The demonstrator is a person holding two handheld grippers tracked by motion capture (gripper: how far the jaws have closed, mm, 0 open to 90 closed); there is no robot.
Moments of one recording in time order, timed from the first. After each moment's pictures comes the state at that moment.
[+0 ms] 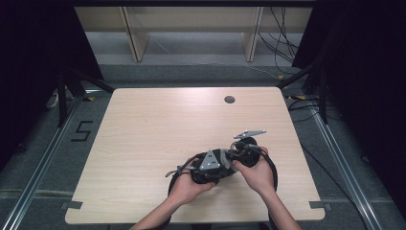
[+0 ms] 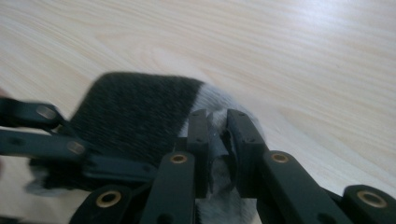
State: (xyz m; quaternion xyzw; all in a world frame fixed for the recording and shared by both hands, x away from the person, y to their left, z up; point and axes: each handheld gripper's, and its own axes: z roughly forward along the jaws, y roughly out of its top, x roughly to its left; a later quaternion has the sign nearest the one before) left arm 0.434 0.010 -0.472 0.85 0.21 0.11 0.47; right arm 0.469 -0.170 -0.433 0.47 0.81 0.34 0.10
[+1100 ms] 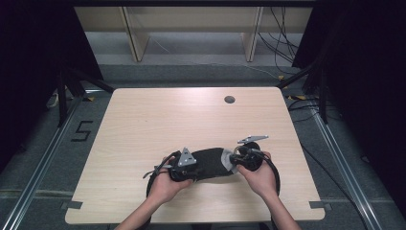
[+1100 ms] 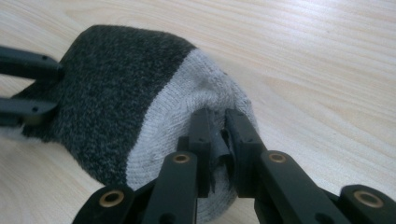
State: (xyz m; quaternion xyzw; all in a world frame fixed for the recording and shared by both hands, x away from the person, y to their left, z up) left arm 0.446 0.075 -0.477 0.86 0.28 0.15 0.39; right arm 0.465 -0.179 -0.451 0.50 0.80 0.32 0.09
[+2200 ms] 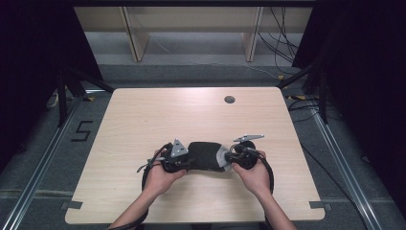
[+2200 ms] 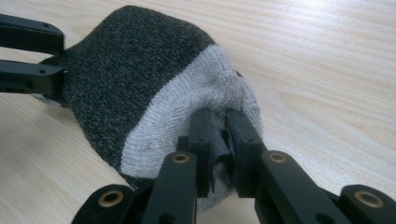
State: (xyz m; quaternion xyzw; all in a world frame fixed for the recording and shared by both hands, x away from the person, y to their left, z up) left arm 0.464 0.095 -0.475 0.84 0.33 0.17 0.40; right arm 0.474 -0.170 -0.458 0.49 0.79 0.34 0.10
